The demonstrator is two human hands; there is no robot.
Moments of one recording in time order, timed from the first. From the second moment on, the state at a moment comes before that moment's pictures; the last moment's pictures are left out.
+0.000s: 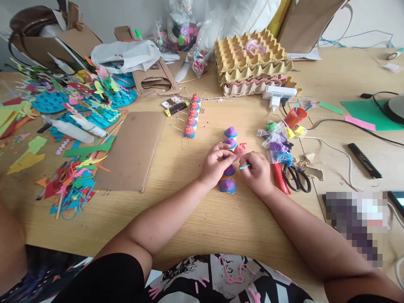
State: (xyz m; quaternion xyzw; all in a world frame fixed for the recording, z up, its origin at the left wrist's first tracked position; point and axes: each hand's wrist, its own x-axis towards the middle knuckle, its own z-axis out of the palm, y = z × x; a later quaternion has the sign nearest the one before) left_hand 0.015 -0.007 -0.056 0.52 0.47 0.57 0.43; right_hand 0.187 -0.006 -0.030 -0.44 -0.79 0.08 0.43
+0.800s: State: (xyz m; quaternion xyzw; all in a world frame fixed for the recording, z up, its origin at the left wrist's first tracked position) left_hand 0.016 -0.022 -0.034 0.67 0.42 0.56 0.24; right_hand 0.186 -0.010 -0.022 -0.38 -0.82 0.02 0.44
